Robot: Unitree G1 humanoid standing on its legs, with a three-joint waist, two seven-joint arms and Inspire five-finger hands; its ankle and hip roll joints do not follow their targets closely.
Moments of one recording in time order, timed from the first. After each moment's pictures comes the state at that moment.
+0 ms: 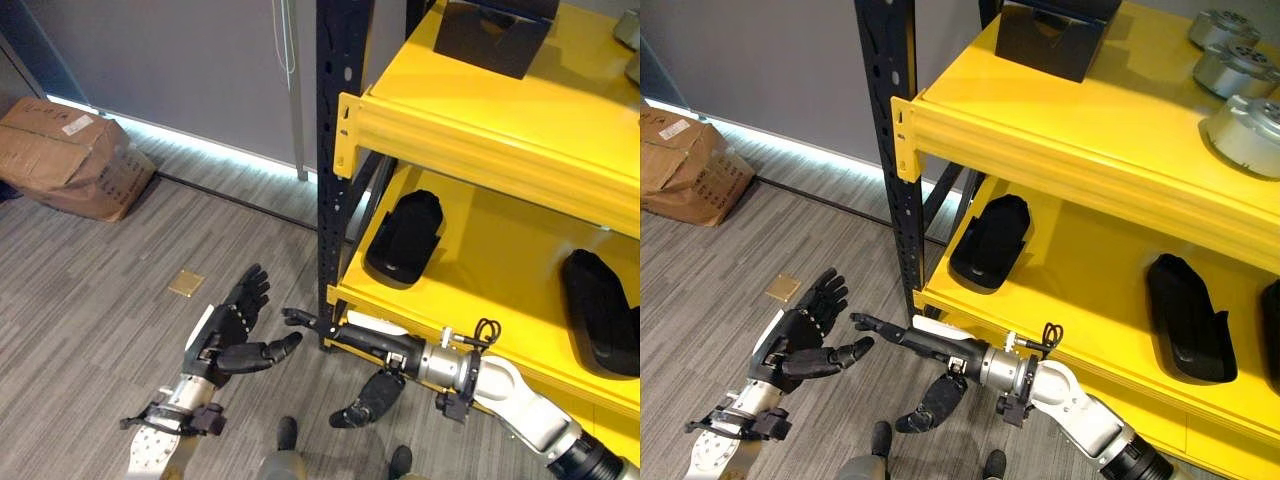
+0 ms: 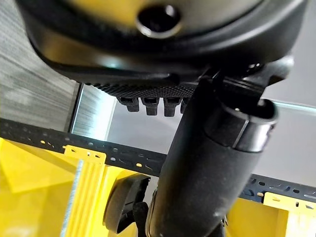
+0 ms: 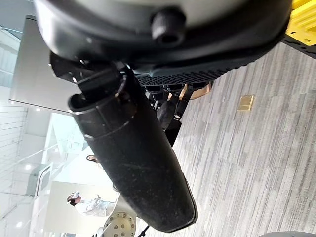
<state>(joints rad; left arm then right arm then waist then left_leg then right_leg) 0.29 0.54 -0.09 0.01 -0.61 -0.39 -0.23 -0.16 -0.69 0.57 -0.26 0.23 -0.17 0.47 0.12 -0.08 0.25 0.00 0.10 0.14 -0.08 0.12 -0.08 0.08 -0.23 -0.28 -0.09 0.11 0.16</state>
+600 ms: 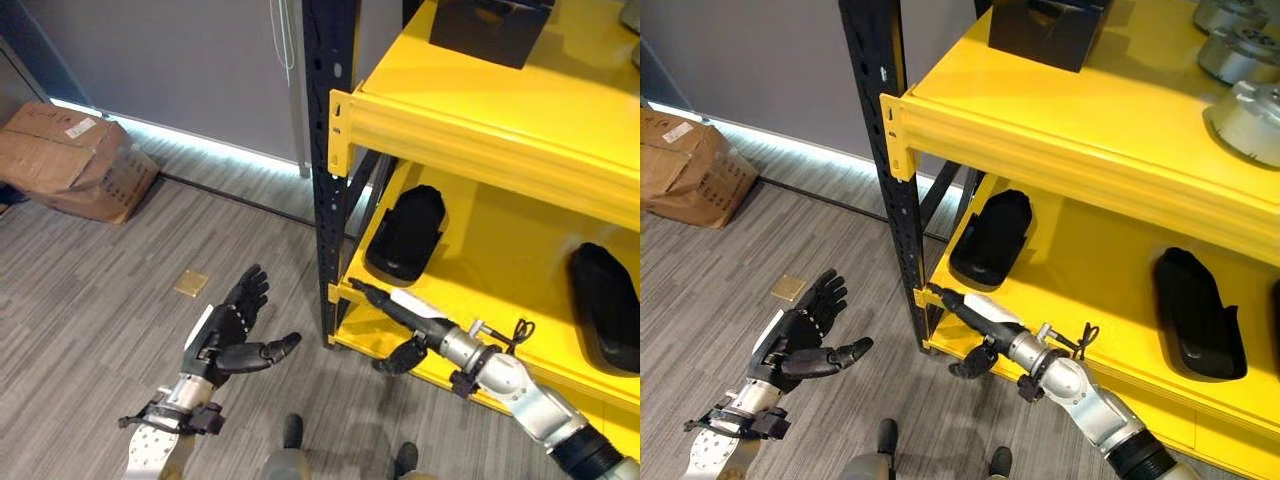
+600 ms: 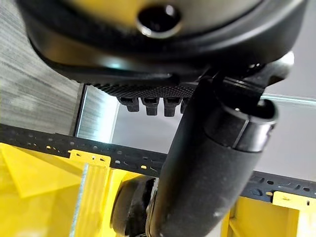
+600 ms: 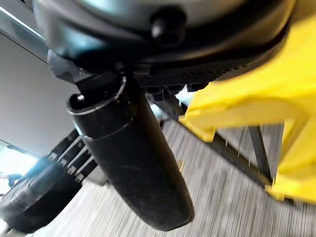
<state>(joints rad) 0.28 0.53 -0.09 0.03 -0.58 -0.39 -0.25 -0.16 -0.67 0.43 0.01 -0.16 -0.22 0.19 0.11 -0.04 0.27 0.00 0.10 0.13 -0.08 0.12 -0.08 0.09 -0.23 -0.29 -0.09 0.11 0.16</state>
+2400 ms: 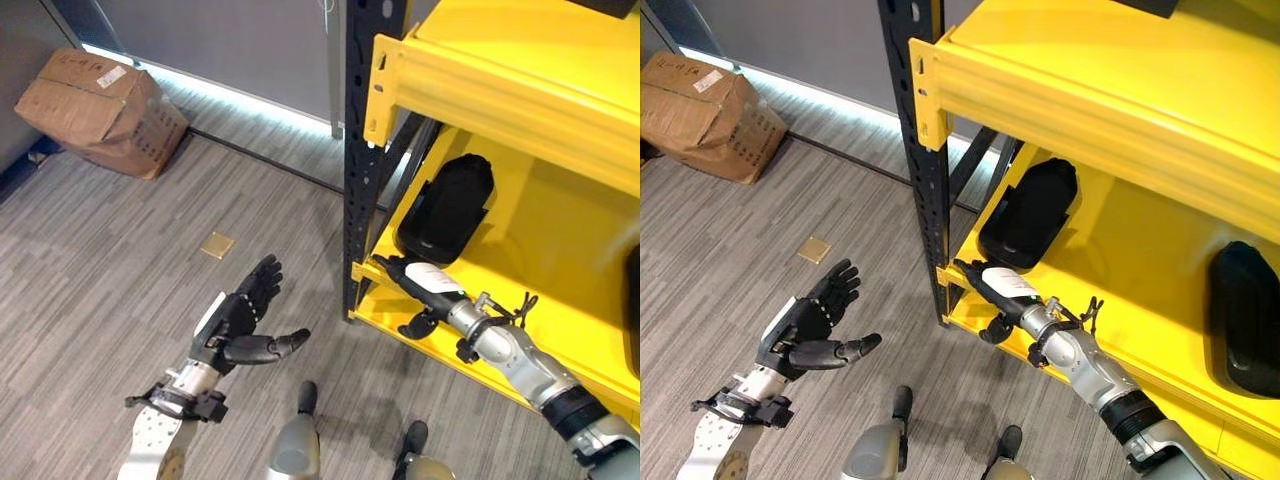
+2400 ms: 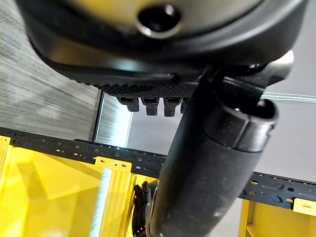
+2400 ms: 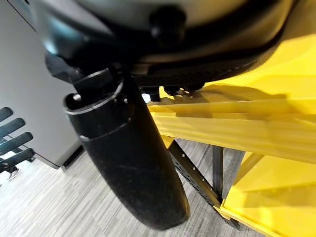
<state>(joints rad) 0.19 0.53 -0.09 0.05 -0.58 -0.37 -0.34 -0.38 -0.66 0.49 0.33 -0.39 -0.22 0.04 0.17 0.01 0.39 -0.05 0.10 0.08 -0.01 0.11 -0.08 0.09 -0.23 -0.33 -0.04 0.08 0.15</state>
